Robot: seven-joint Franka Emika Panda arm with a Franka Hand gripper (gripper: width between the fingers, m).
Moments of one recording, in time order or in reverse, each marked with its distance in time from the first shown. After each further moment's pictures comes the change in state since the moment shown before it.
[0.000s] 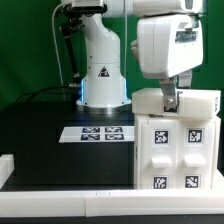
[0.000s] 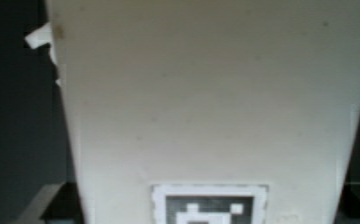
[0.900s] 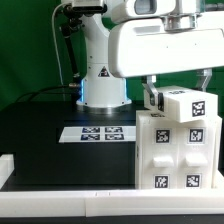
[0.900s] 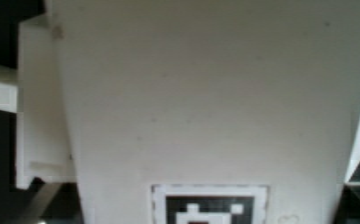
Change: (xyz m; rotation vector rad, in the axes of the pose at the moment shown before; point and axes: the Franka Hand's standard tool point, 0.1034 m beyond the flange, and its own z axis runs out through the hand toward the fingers) arm -0.001 0.001 0.000 -0.016 0.047 0.906
